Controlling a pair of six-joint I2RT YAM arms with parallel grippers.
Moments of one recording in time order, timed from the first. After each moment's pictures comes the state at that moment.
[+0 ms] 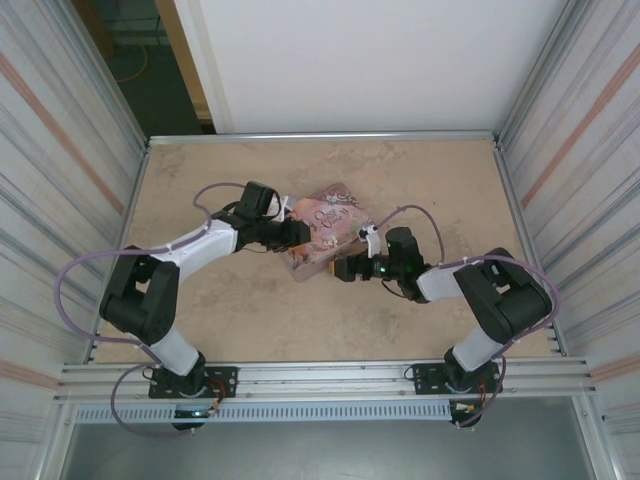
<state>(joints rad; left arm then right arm) -0.47 1.63 1.03 -0.30 0.57 -0.62 0.52 1.62 0.47 0.65 -0.58 0.43</state>
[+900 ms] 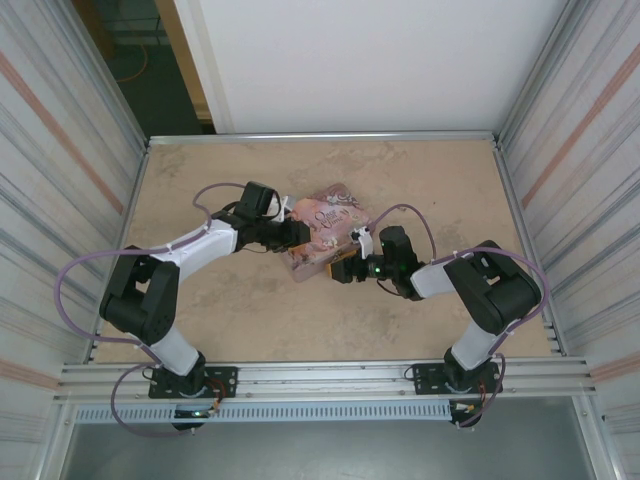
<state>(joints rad) -0.47 1.63 1.03 -0.30 0.57 -0.62 0.54 1.68 0.51 0.67 -0.62 0.38</state>
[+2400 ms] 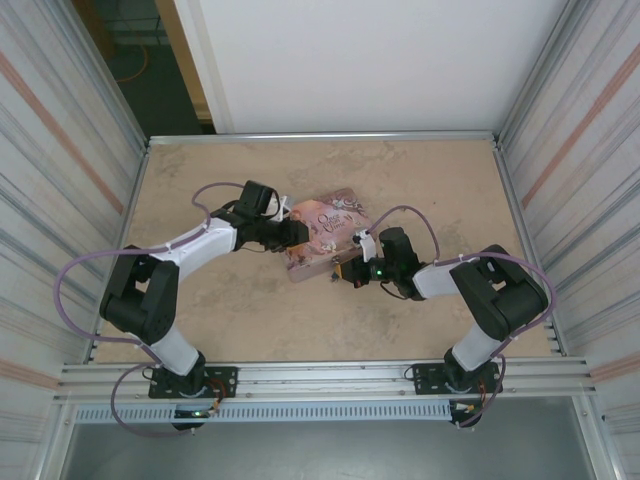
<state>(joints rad) -0.46 1.63 1.04 -0.34 0.56 -0.62 0.54 1.64 0.50 0.52 -0.56 0.36</state>
